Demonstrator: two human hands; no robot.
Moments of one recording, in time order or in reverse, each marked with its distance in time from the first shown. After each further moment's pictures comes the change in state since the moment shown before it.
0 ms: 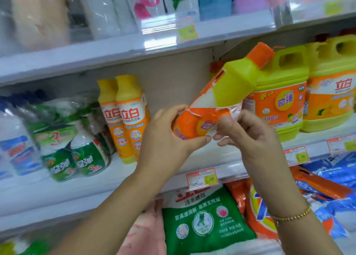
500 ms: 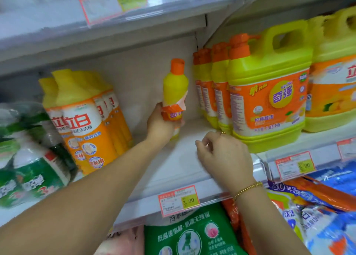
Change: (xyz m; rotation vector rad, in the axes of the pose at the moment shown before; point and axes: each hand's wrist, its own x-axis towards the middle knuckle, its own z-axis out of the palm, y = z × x) left_hand 0.124 -0.105 0.131 -0.174 -0.007 -0.340; right_hand 0.052 0.127 -0.033 -1.185 0.035 -0.053
